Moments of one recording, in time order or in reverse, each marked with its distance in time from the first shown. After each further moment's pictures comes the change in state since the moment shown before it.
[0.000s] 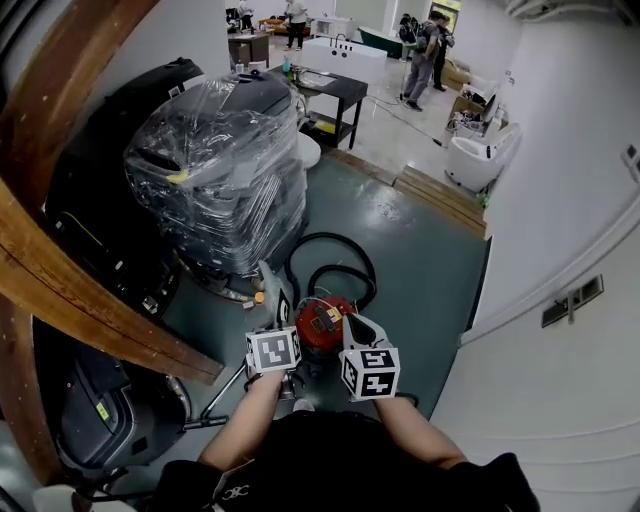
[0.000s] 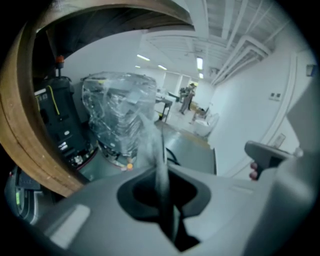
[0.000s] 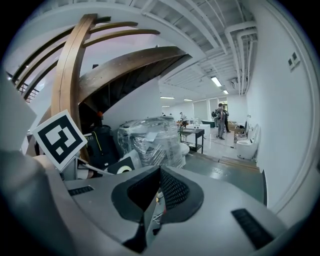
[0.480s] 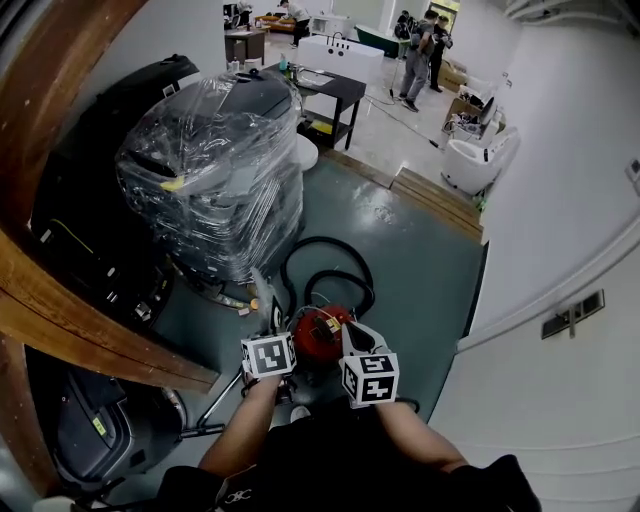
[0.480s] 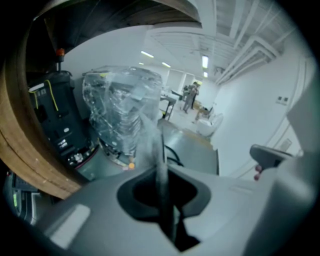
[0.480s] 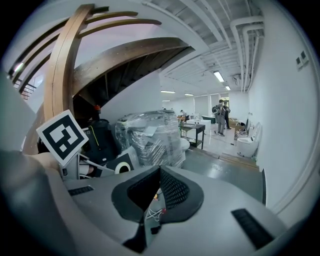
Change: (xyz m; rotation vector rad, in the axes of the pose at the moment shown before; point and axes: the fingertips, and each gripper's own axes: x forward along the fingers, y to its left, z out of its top) left arm 0.038 0.033 0.014 -0.038 0.030 0.014; right arm 0.044 -0.001 -0.003 -0.015 0.068 -0.003
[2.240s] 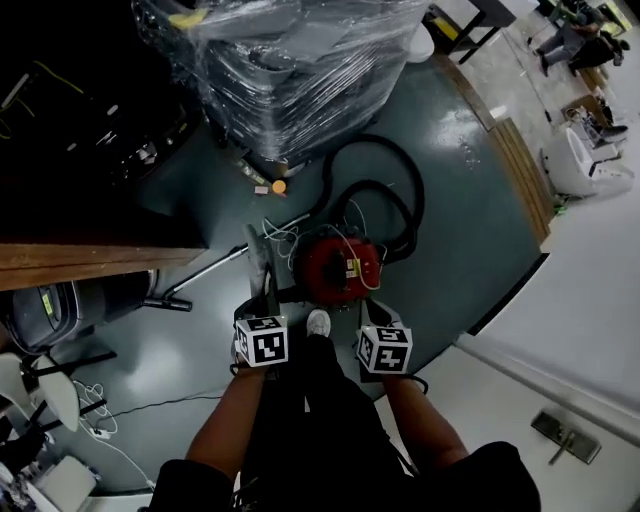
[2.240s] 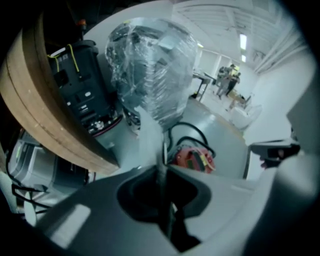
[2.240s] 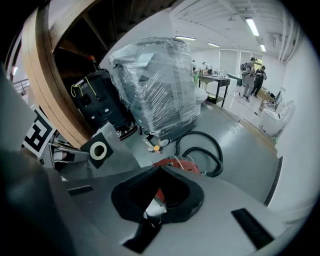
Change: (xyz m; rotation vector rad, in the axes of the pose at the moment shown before) left arm 0.152 0.042 -0.145 -0.199 0.204 0.281; right arm 0.175 -0.103 -0.190 -0.099 0.536 0.204
